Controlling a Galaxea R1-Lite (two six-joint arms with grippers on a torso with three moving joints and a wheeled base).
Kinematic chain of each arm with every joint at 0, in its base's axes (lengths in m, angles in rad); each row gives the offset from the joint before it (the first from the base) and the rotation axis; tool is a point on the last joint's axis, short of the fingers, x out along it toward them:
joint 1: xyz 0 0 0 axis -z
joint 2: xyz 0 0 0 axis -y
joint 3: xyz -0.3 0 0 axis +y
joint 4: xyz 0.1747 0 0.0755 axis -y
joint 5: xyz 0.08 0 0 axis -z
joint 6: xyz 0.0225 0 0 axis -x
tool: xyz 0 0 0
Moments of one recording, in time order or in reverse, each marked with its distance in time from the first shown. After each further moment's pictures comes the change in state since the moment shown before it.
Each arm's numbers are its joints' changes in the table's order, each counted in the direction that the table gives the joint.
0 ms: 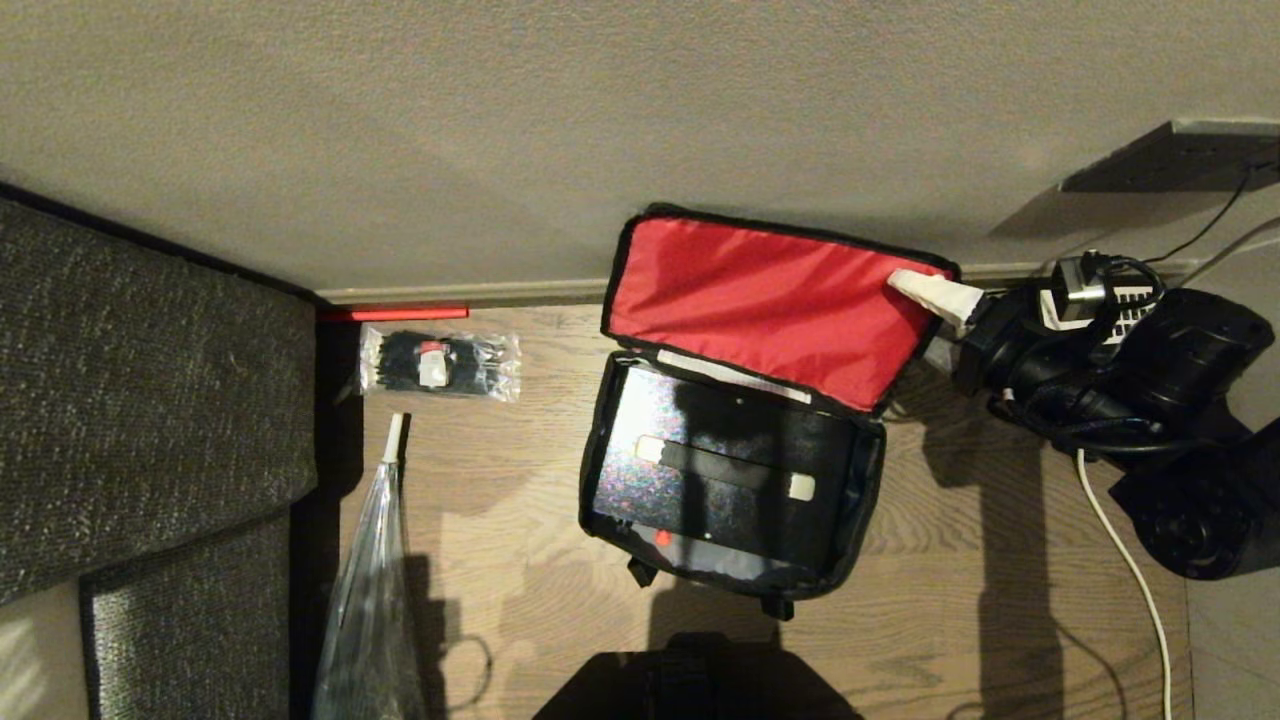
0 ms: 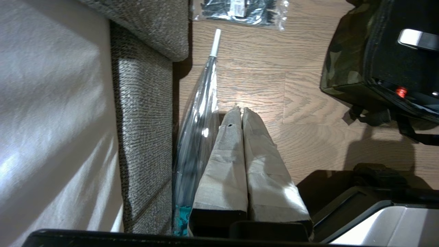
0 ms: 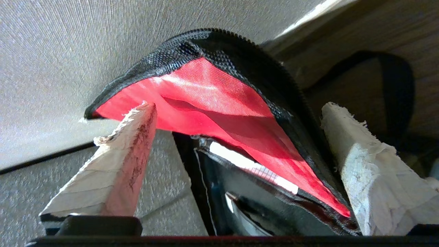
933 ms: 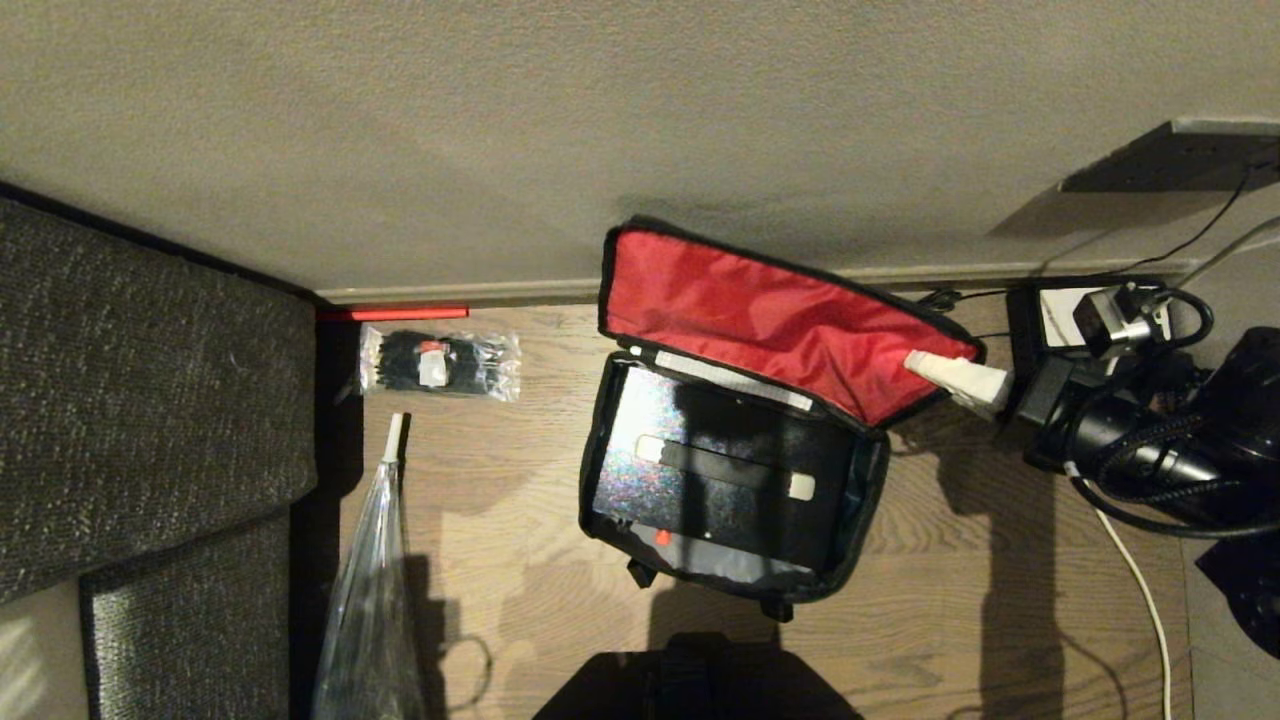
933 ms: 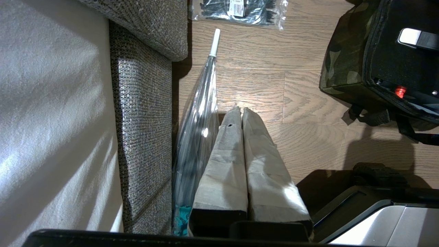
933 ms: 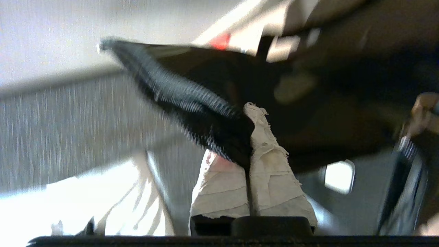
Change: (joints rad) left arm 0.000 0.000 0.000 0.000 0.000 0.000; right arm -0.001 0.167 0.262 -0.009 -0.206 0.102
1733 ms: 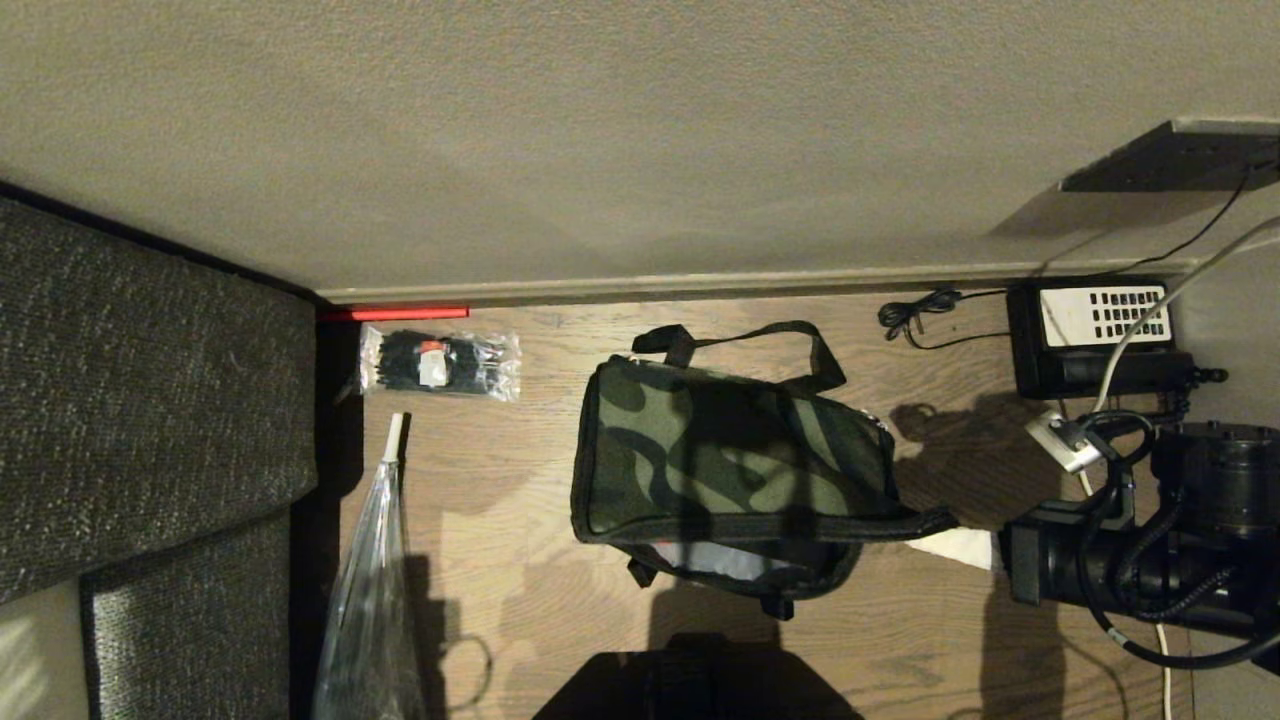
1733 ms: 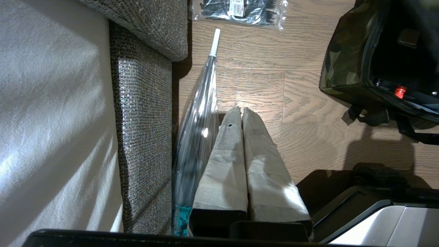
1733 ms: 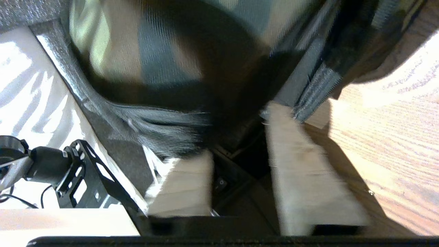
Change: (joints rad) left arm 0.000 0.000 0.000 0.000 0.000 0.000; right arm 0.000 0.071 0.120 -0.556 -0.026 0.620
